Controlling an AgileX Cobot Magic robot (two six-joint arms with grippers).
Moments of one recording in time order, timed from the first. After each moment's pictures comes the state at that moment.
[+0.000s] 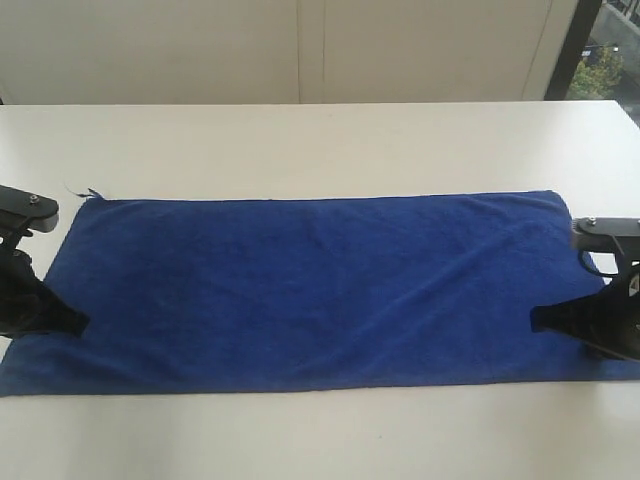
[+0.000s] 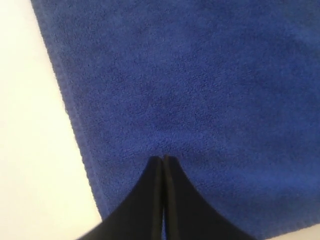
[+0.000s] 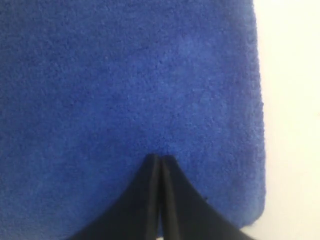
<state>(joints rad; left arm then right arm) -0.16 1.50 -0.63 -0.10 0.38 0.28 0.03 1.62 -0.60 -0.18 0.35 0.28</state>
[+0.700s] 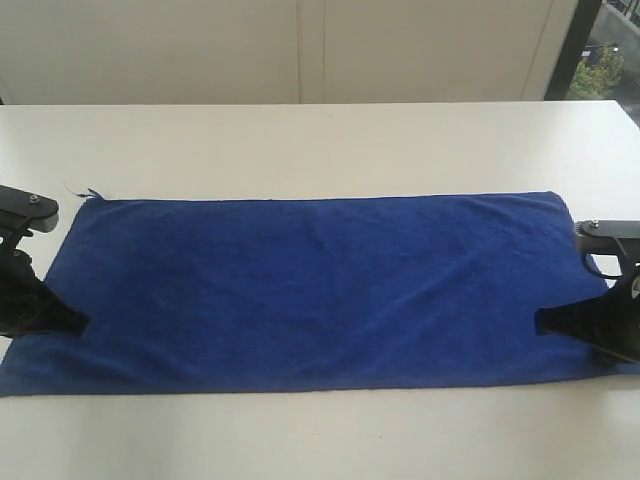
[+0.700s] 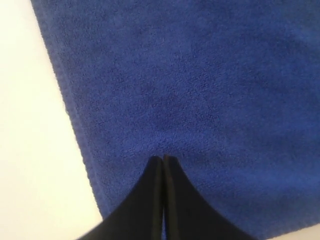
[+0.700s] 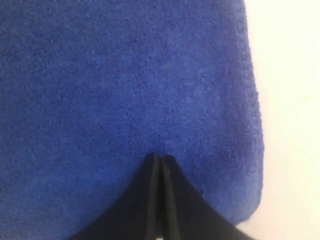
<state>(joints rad) -0.16 1.50 -0.63 -0.10 0.38 0.28 0.03 1.63 -0.61 -0.24 0.41 0.35</state>
